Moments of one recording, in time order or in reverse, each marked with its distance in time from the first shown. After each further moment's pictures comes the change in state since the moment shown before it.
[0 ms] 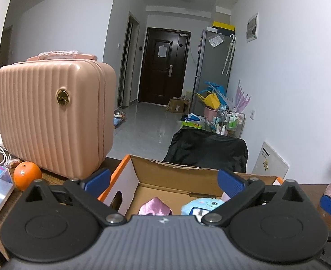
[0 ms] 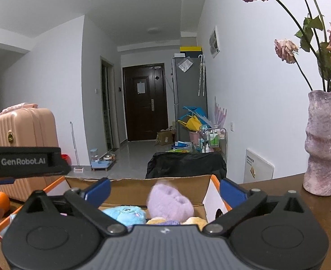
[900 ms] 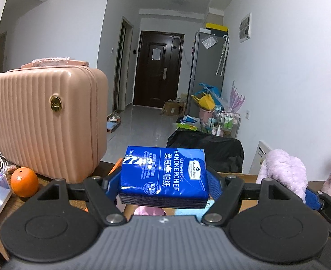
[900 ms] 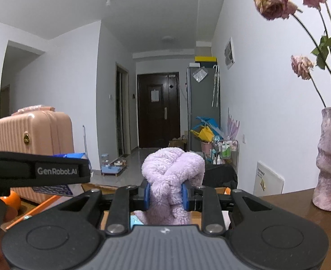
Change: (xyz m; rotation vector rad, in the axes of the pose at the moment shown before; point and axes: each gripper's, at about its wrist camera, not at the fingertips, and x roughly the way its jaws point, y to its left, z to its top) left arm -0.001 -0.009 -0.001 0.032 -0.009 -0.017; right arm -0.004 0.013 0.006 -0.055 -0.042 0.064
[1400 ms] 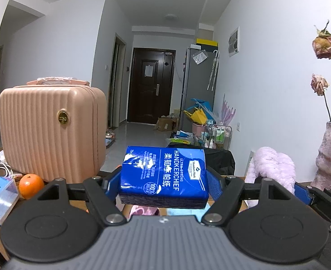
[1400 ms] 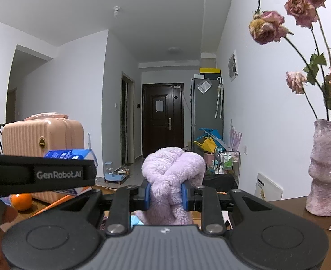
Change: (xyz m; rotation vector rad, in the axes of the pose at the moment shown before) left arm -0.054 -0.006 -0.016 0.028 -0.097 -0.037; right arm -0.044 0.005 -0.004 -0.024 -0.068 0.019
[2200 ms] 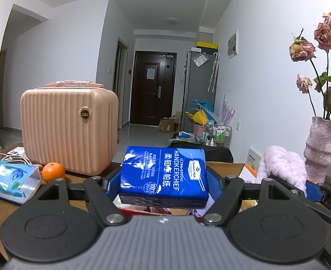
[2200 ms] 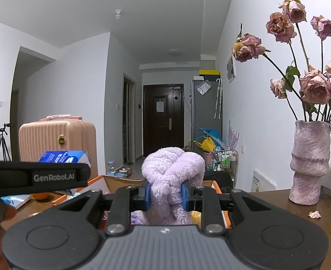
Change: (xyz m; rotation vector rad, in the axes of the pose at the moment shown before) left arm -0.081 0.004 -0.019 0.010 -0.016 0.012; right arm -0.089 0.001 -0.006 -0.005 -0.004 0.003
